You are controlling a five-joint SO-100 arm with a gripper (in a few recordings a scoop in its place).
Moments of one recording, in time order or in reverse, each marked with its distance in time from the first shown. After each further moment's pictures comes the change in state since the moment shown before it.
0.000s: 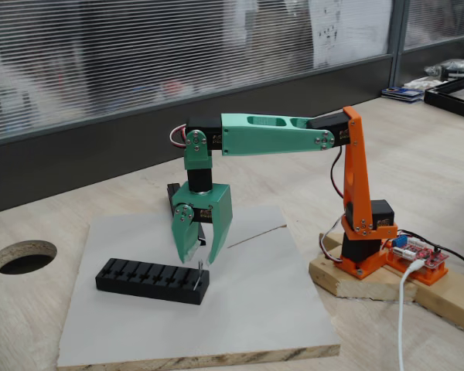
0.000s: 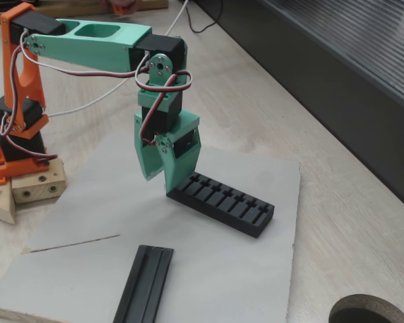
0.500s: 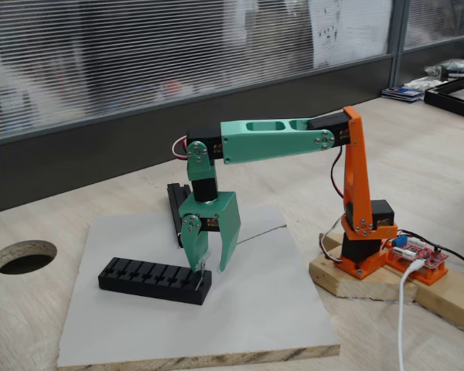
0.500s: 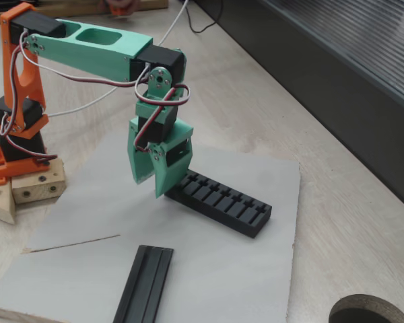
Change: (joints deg) arm 0.1 -0.3 5.6 -0.1 0.1
